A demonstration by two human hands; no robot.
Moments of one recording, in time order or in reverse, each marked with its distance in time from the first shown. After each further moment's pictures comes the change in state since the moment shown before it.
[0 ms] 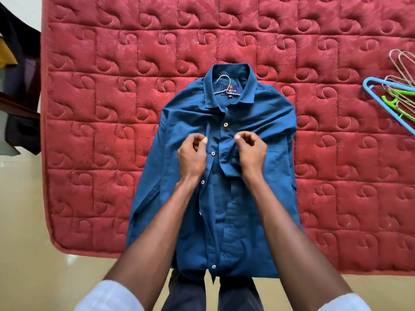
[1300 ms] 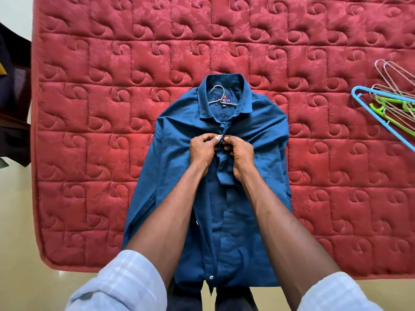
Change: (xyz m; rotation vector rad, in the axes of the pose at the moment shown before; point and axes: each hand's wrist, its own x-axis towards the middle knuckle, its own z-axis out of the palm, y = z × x) left_hand 0.033 0.023 0.047 -0.292 -0.242 -0.377; right_hand 0.020 -0.015 0.019 0.200 -0.095 0.334
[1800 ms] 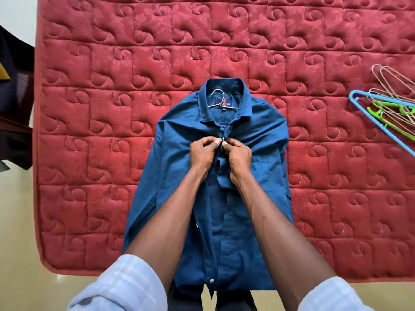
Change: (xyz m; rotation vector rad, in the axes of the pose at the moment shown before) left_hand -0.007 0.003 -0.003 -0.045 -0.023 0.006; right_hand -0.001 0.008 0.007 0.039 0.017 -0.047
